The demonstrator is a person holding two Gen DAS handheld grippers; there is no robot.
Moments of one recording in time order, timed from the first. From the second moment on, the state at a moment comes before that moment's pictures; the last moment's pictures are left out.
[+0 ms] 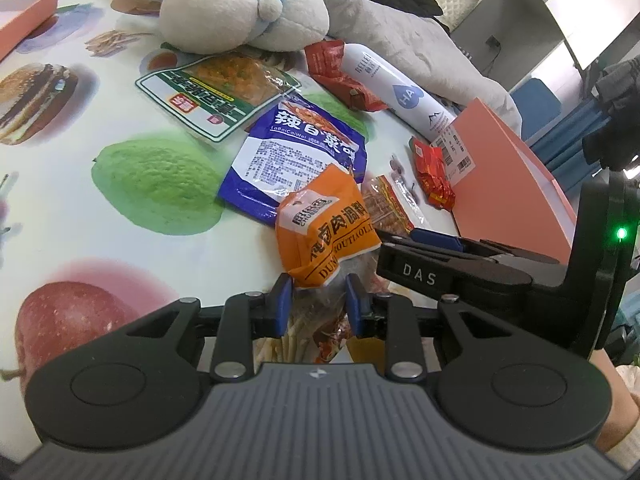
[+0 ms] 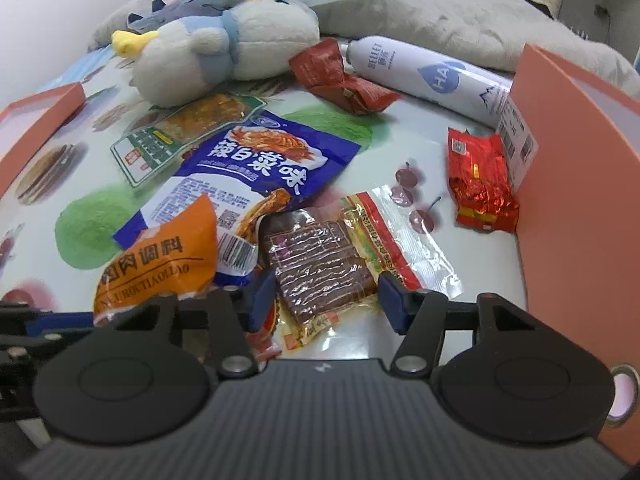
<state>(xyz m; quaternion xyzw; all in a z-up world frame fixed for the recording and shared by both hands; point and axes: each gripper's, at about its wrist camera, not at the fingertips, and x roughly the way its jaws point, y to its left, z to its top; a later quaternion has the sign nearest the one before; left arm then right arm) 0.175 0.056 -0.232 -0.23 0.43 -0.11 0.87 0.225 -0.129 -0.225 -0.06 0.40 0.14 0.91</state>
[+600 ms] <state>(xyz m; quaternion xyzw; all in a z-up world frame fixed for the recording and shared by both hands) 0.165 0.050 -0.155 -0.18 0.40 -0.08 0.90 0.194 -0.153 -0.175 -0.06 0.37 0.15 0.91</state>
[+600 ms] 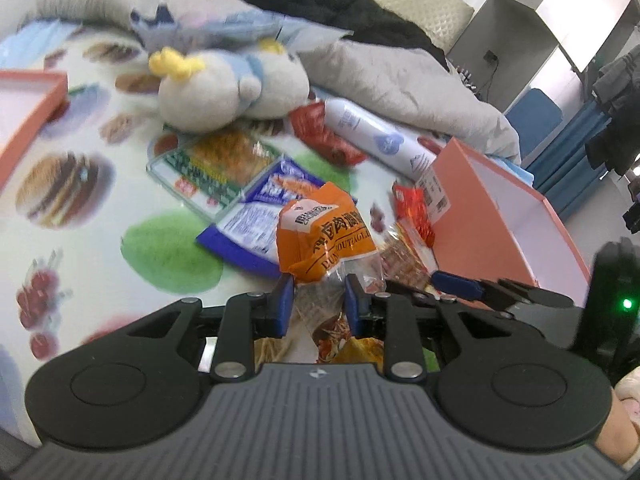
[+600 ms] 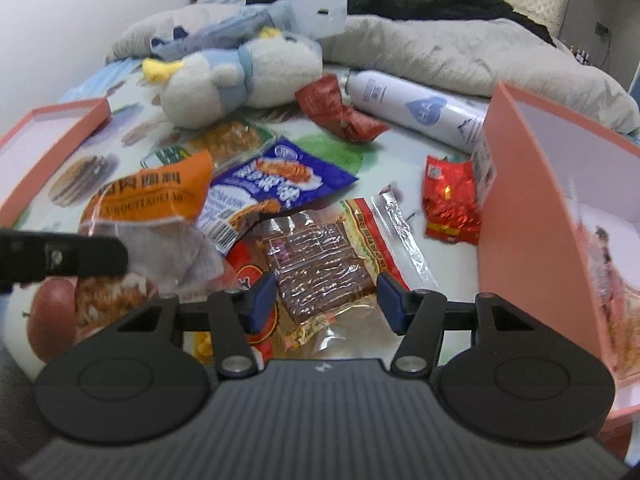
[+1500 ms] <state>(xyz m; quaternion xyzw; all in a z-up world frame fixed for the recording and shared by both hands) 0.208 -0.002 -0.031 -0.11 0.32 -0.09 0.94 0.192 -0.244 -0.050 0.00 0.27 0.10 0.96</state>
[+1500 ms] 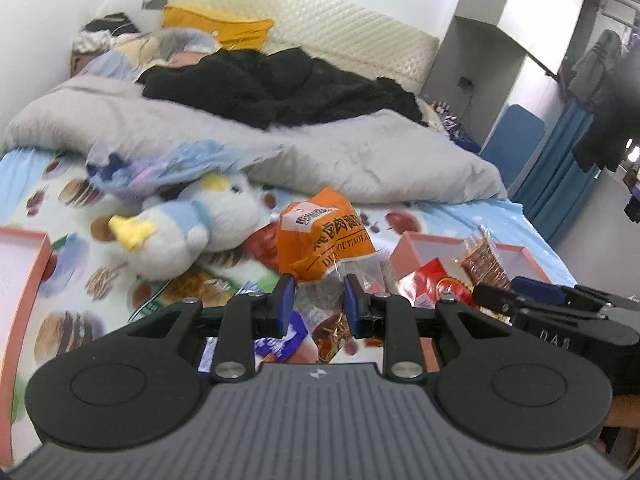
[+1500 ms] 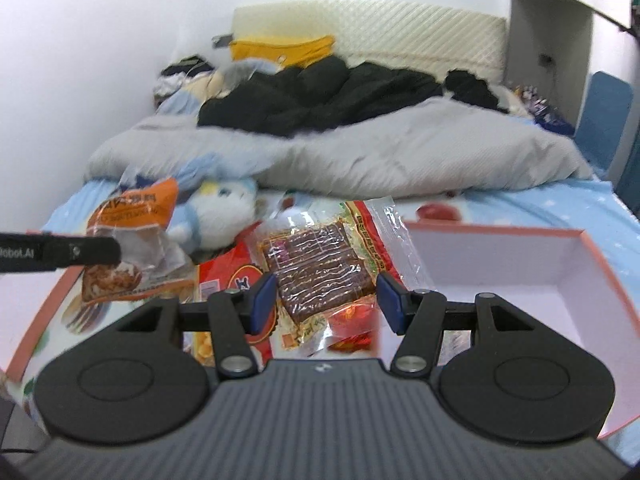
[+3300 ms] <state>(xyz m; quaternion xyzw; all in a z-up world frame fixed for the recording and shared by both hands) 0.305 -0.239 -0.086 0.01 0.41 -0.24 0.88 0.215 -0.448 -0.135 0.12 0.34 -0.06 0.93</state>
